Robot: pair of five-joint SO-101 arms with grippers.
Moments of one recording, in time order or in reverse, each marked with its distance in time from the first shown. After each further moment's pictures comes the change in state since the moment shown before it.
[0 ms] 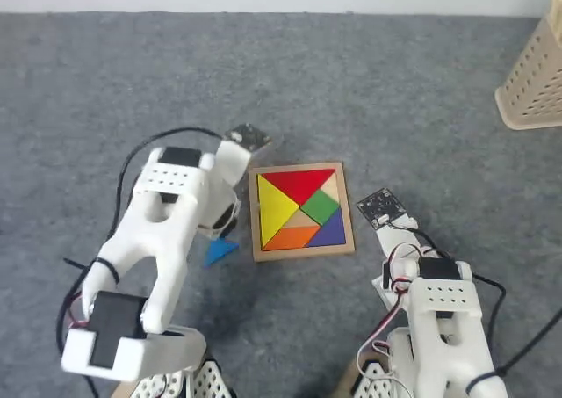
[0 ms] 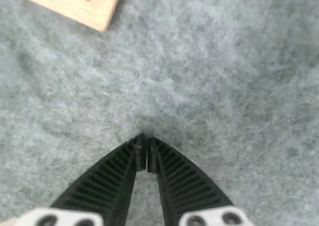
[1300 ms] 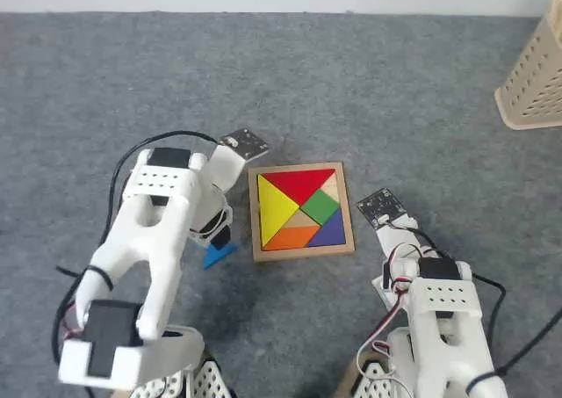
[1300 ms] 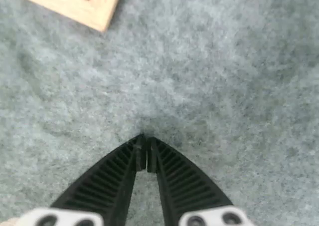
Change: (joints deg) left arm -2.6 -2.7 2.2 3.0 -7.9; right arm 0.0 0.0 0.0 0.0 0.0
